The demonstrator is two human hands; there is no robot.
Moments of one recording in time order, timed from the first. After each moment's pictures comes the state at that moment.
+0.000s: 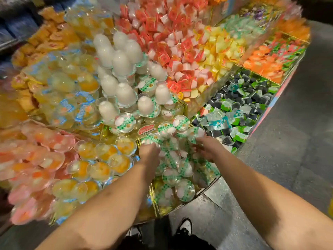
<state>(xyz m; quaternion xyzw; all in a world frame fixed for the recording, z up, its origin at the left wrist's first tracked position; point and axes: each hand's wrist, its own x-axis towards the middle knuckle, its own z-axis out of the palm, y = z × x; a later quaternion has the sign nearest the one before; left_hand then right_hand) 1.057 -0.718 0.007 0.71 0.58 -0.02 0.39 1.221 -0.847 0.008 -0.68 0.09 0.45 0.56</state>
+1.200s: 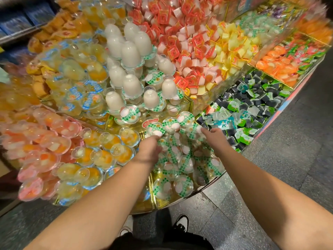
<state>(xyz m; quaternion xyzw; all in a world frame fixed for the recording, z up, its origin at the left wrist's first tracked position) 1.053 -0.722 0.030 0.36 0.61 0.15 0.69 1.235 -0.856 0.021 -0.84 -0.05 0.34 0.43</state>
